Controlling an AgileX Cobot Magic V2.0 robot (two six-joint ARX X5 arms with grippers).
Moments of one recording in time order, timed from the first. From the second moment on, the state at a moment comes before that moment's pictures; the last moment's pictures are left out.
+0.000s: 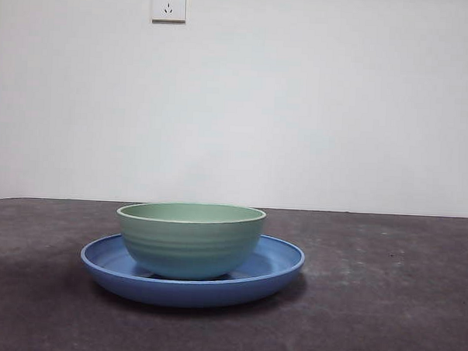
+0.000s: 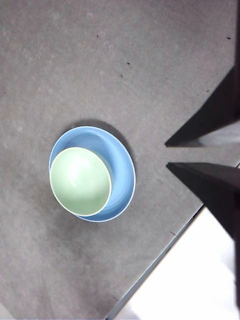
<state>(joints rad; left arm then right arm) -0.61 0.60 0.91 -0.87 0.13 -0.04 0.62 0.81 1.31 -1.24 -0.13 0.18</state>
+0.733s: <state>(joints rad) -0.15 0.24 0.30 -0.21 0.13 0.14 0.62 0.81 1.31 -1.24 -0.13 0.18</state>
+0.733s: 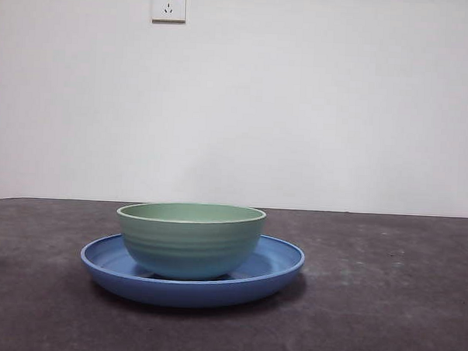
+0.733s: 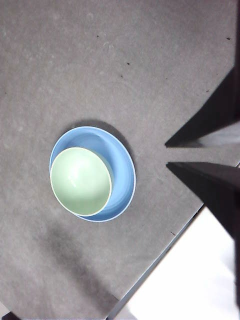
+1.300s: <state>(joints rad) -0.03 0.01 0.03 -0.18 0.03 0.01 0.62 0.81 1.31 -1.23 -0.13 0.18</state>
